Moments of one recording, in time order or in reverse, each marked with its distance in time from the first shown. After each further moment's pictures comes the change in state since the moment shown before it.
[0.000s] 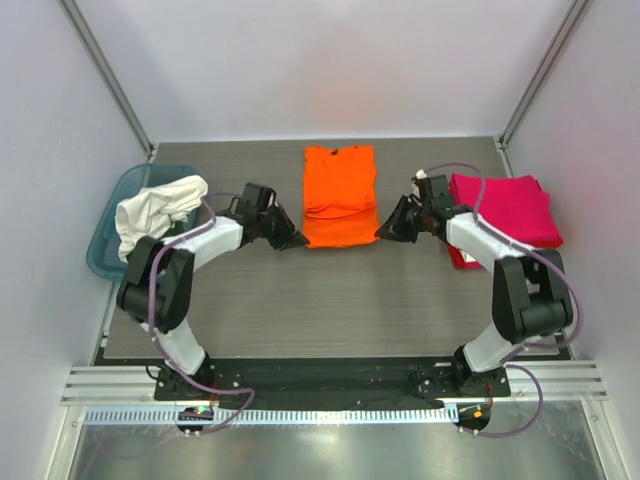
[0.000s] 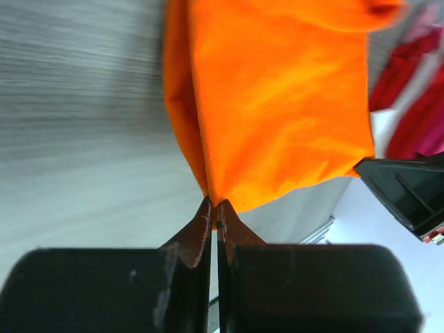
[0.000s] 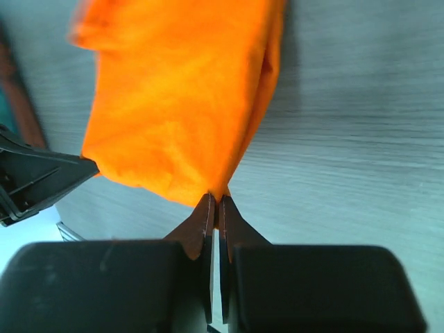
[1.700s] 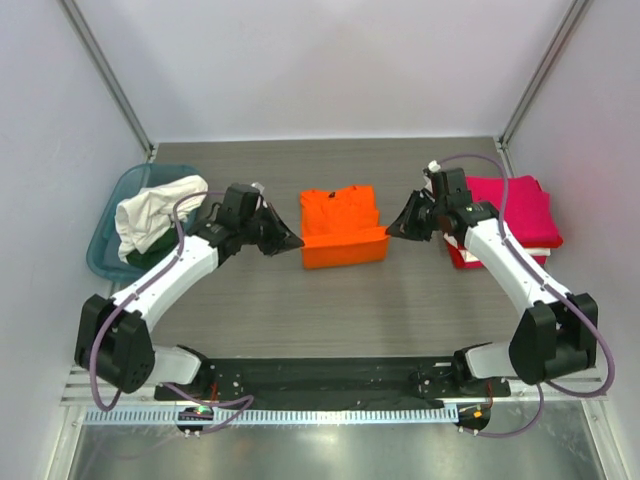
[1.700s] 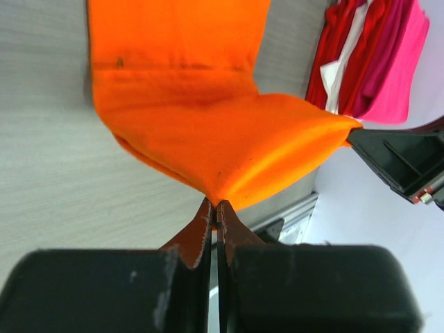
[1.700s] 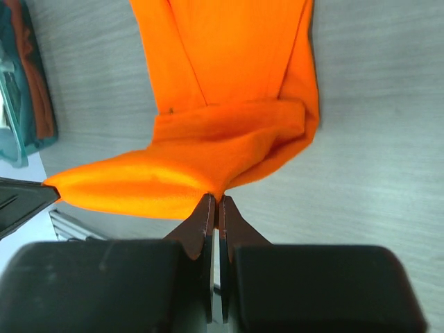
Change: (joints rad) left arm -0.071 -0.448 -0.060 -0.227 -0.080 -0.024; right arm 0.017 -0.309 0.068 -0.300 0.083 -0.047
